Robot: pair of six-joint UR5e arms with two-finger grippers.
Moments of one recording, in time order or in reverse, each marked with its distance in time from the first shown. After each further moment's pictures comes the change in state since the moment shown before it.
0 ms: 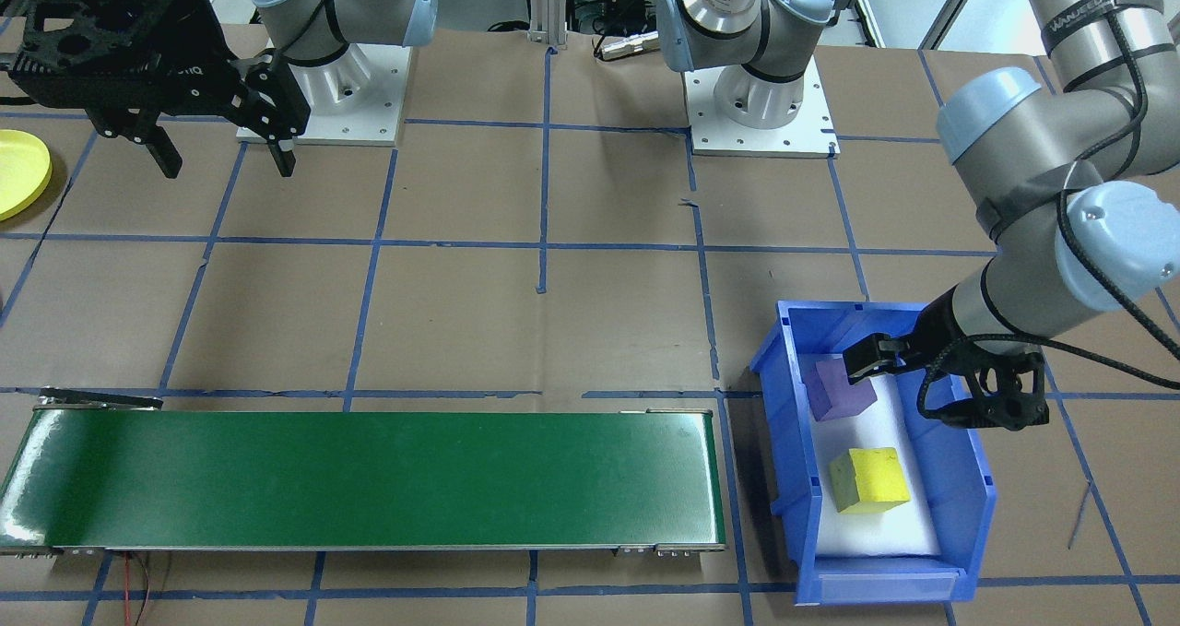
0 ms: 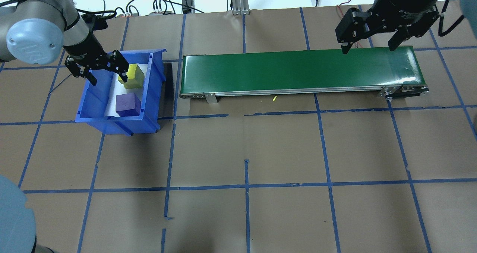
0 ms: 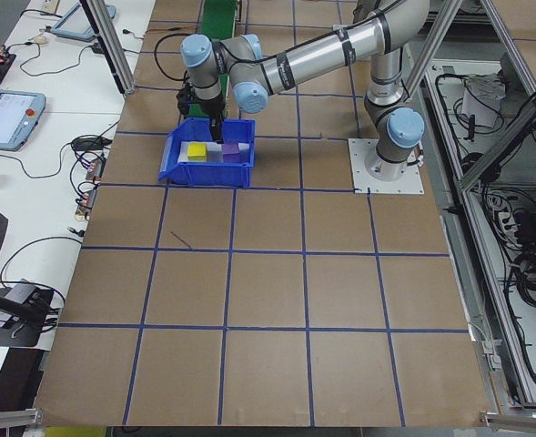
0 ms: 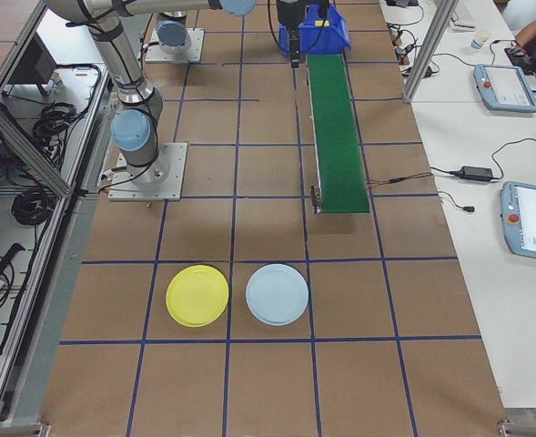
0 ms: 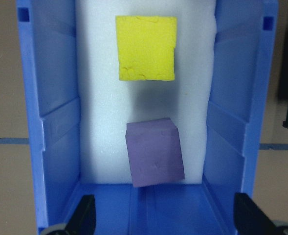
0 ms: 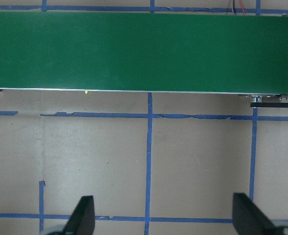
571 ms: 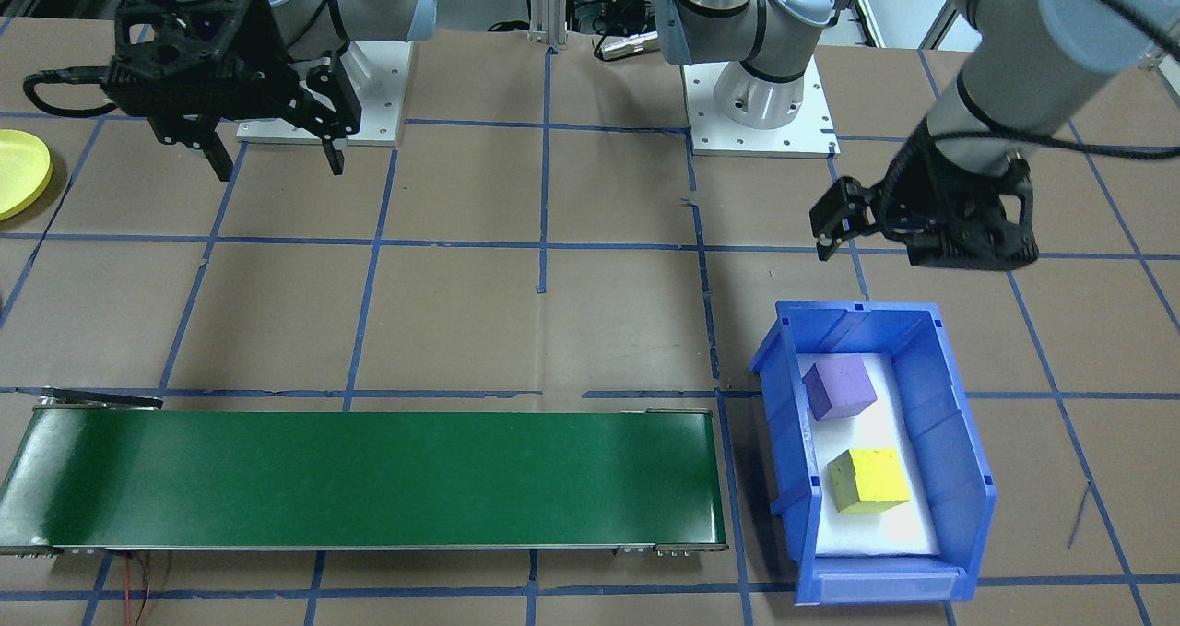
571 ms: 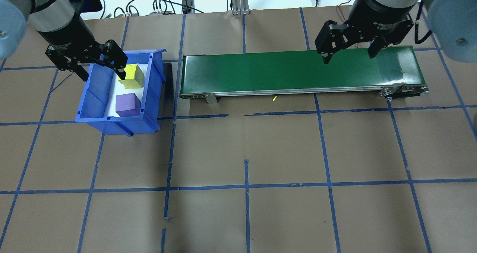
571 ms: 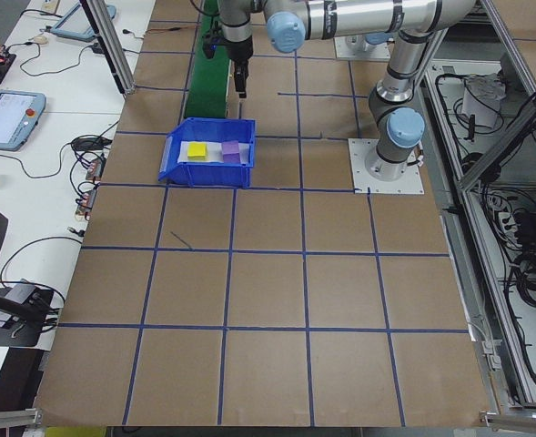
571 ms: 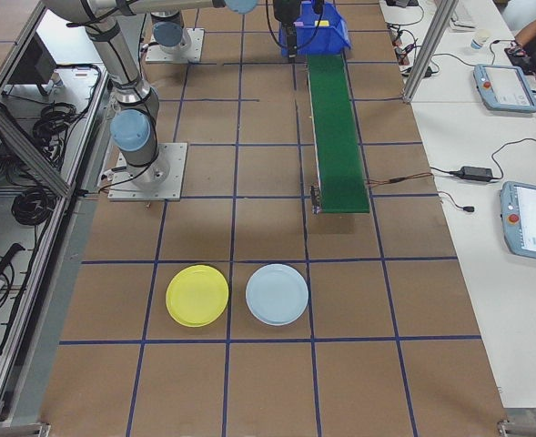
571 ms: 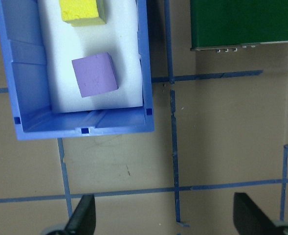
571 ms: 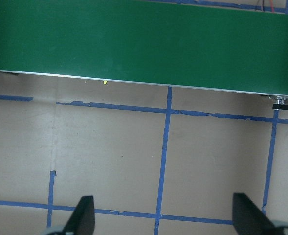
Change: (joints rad) left arm -0.066 0.228 0.024 -0.215 -0.010 0.001; right arm 0.046 0.007 0.014 -0.015 0.000 0.010
